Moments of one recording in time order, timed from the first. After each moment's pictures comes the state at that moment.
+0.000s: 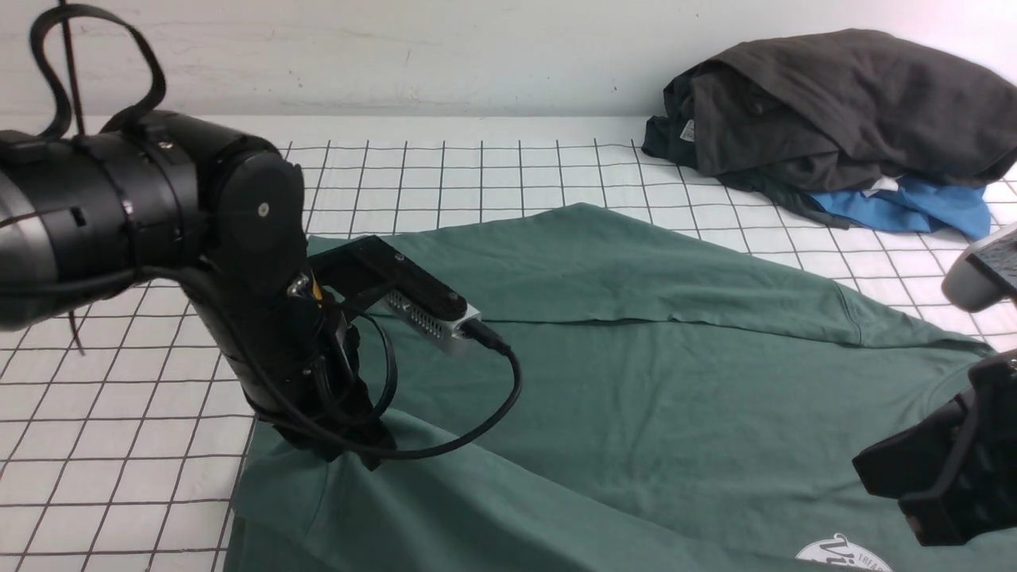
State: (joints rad) right arm 0.31 1.02 -0.82 0.35 1.03 -0.39; left arm -0.46 1.61 -1.16 -0.06 1.08 0.26
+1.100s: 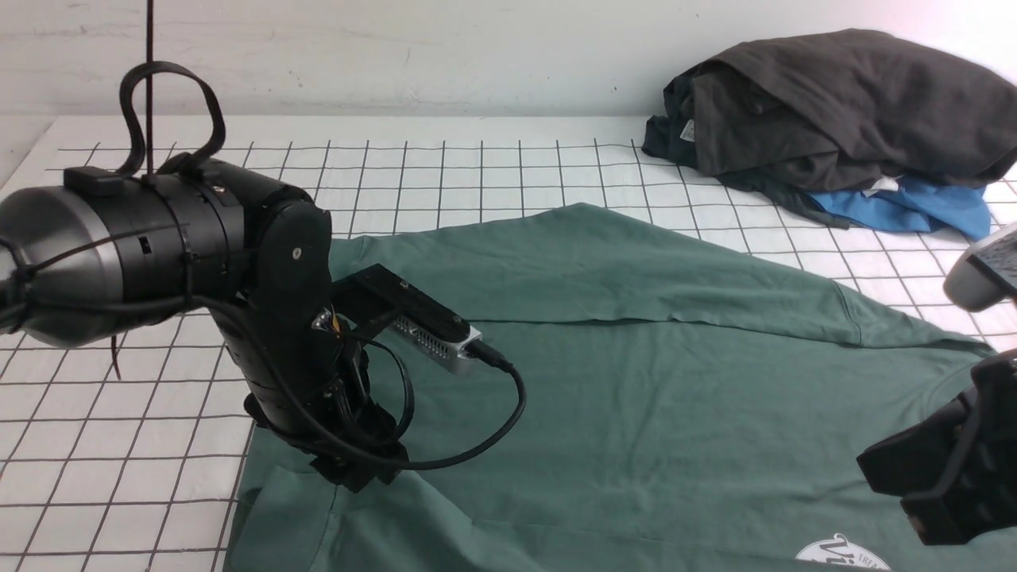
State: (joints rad) right arm 0.31 1.02 -0.82 0.33 1.02 -0.39; left arm -0.46 1.69 -1.10 -0.04 0.94 0.20
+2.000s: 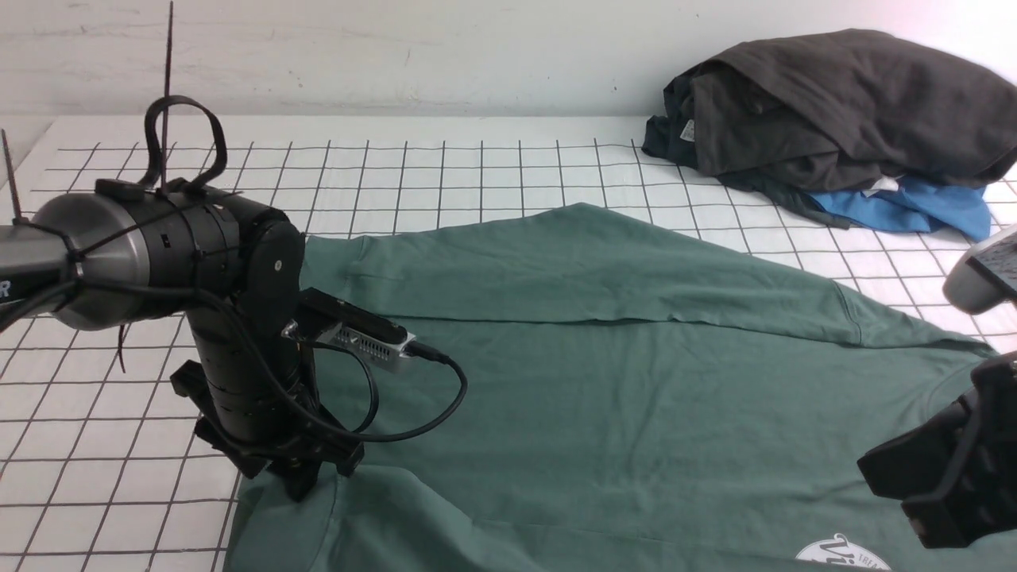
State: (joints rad) right arm 0.31 1.02 -0.82 0.33 1.03 -0.39; left arm -0.34 1.82 -1.10 0.03 0.96 0.04
